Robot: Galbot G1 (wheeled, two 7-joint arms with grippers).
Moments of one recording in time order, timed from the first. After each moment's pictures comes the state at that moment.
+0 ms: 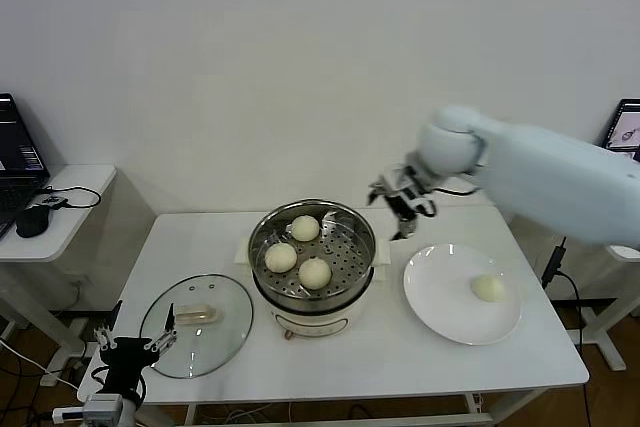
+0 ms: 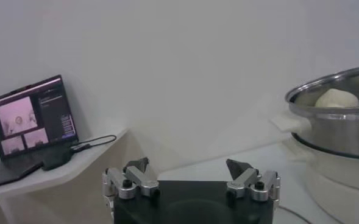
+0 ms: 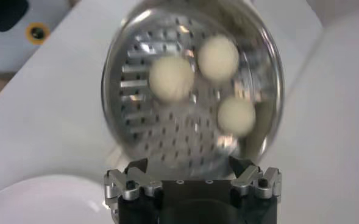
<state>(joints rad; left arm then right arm) 1.71 -1.27 -0.72 -2.12 -0.05 0.07 -0.13 0.50 0.75 -1.08 1.51 0.06 -0.25 -1.11</state>
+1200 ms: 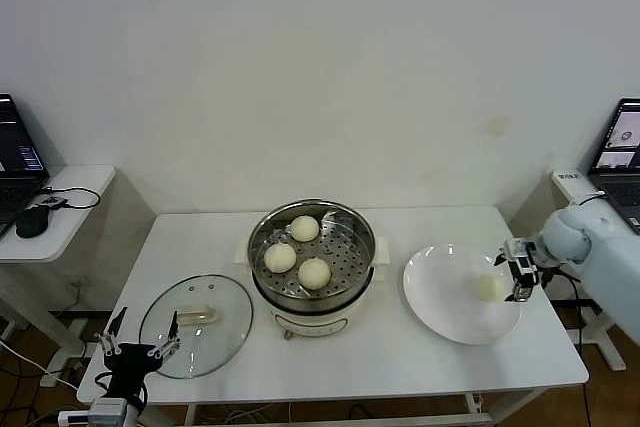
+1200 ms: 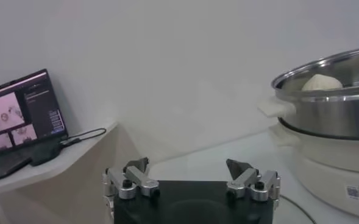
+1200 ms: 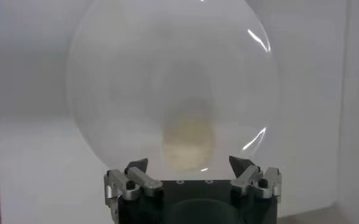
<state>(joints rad) 1.73 -1.27 -0.70 -2.11 -0.03 0.09 -0.12 -0.21 0.63 -0.46 1.15 -0.33 -0.10 -1.10</state>
